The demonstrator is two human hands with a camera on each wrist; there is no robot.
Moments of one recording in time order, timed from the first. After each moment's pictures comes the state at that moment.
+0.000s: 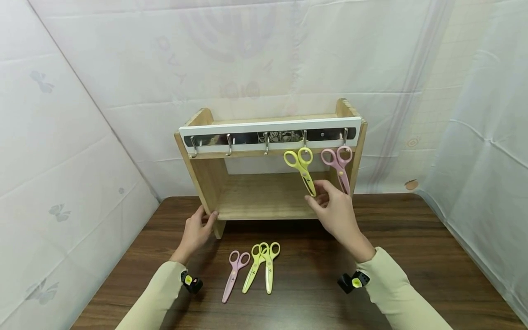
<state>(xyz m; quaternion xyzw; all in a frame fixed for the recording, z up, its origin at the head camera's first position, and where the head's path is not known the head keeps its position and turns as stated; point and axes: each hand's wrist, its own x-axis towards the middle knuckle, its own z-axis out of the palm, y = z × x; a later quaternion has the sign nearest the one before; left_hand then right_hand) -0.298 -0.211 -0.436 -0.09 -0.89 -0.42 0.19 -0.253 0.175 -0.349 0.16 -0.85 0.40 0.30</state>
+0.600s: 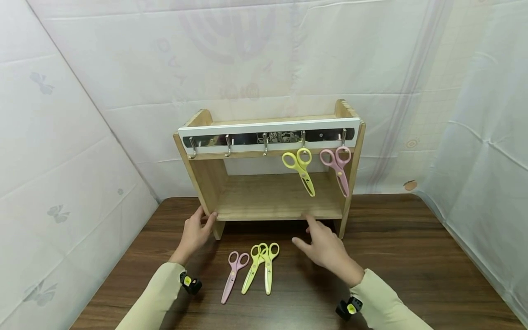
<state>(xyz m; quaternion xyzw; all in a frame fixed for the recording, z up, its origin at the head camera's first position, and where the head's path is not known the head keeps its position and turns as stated) -0.296 -0.211 -0.436 -0.10 -0.88 -0.42 0.19 -0.229 0.161 -0.410 0.15 -0.94 0.30 0.08</state>
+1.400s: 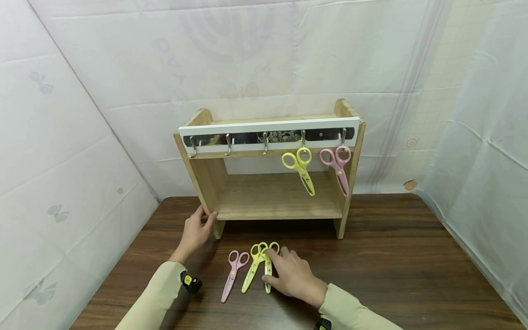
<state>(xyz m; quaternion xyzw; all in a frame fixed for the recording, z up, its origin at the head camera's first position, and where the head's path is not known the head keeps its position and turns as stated) -0.296 -0.210 -0.435 -0.09 -0.88 -0.42 0.19 -0.194 0.088 -0.449 0.22 -0.95 0.22 -0.02</state>
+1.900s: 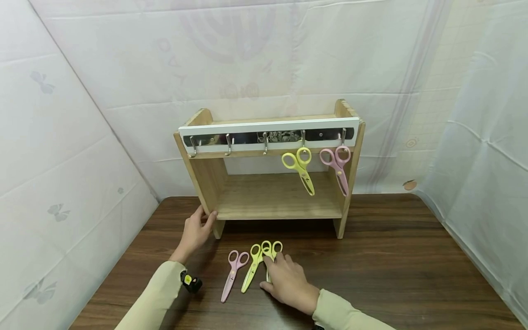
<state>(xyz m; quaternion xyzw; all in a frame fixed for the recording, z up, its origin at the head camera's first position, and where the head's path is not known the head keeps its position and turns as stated) -0.296 -0.211 -0.436 -0.09 -0.88 -0.42 0.19 -0.186 0.074 -0.467 0.25 -0.95 0.16 0.06</state>
